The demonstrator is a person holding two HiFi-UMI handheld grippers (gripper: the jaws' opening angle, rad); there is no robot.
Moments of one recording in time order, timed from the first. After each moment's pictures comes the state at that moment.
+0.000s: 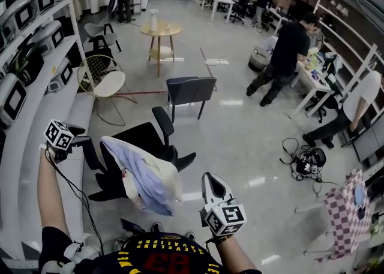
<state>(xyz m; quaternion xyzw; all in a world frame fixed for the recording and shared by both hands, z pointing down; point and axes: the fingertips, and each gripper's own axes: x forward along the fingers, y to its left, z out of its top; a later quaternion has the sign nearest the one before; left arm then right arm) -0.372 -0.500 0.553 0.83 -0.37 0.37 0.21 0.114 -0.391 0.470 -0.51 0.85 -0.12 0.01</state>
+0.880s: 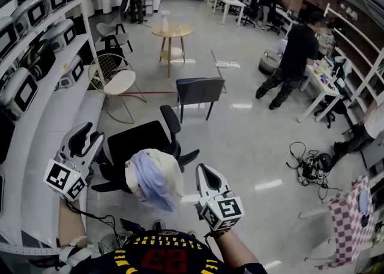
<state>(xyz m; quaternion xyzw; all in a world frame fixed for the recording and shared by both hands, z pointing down) -0.198 -0.378 0.313 0.84 -0.53 0.06 -0.12 0.089 -0.385 0.436 -0.45 0.89 -0.09 0.03</state>
